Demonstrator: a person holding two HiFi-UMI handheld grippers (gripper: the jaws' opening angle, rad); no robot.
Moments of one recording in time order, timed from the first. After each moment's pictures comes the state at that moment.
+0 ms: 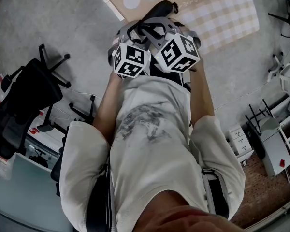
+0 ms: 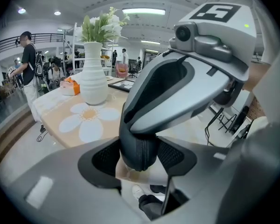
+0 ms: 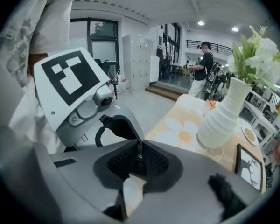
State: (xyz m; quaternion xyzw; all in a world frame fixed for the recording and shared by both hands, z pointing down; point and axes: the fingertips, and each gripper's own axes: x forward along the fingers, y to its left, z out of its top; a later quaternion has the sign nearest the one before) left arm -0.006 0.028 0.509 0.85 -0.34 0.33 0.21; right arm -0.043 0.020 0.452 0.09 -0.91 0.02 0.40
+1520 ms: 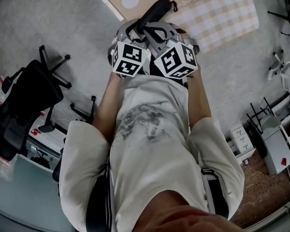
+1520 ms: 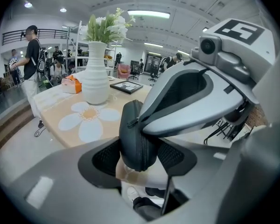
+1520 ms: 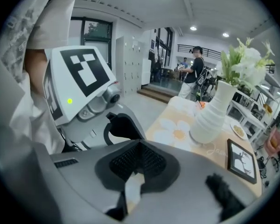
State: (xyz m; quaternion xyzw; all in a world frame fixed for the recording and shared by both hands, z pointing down) left arm -0.005 0.025 0.506 0.85 -0.34 0.32 0.24; right arm -0.034 0.028 0.449 0.15 -0.91 0.01 0.39
